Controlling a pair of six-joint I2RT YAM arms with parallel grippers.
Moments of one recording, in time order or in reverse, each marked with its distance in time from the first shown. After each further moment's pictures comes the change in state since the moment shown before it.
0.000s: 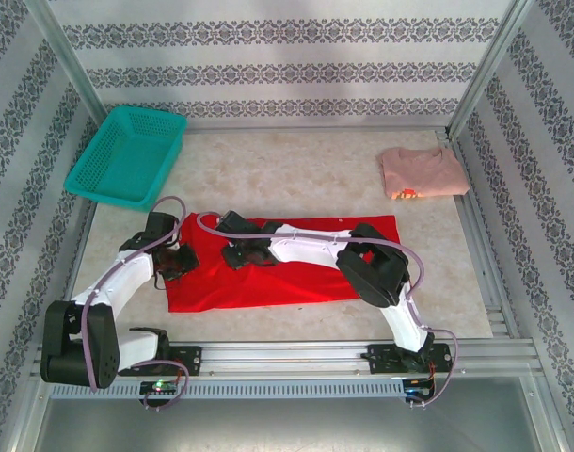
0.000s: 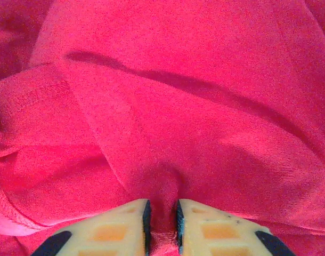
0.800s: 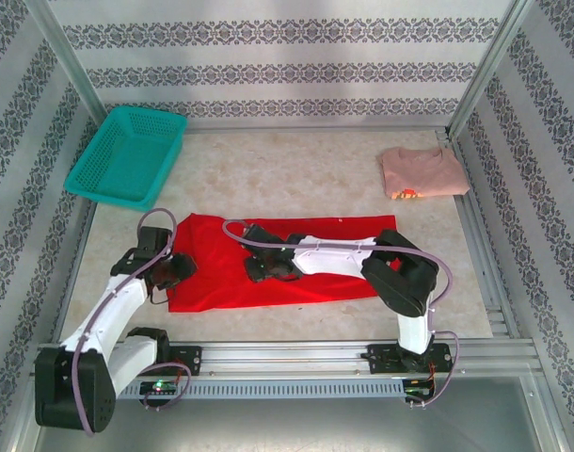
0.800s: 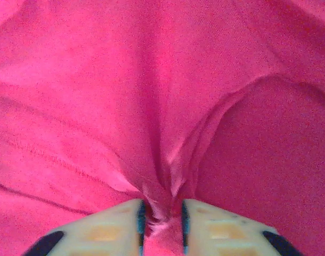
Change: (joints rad) left arm 0.000 -0.267 -0.107 -0.036 -0.057 -0.068; right arm 0.000 -0.205 -0.315 0.051 -0.016 0.151
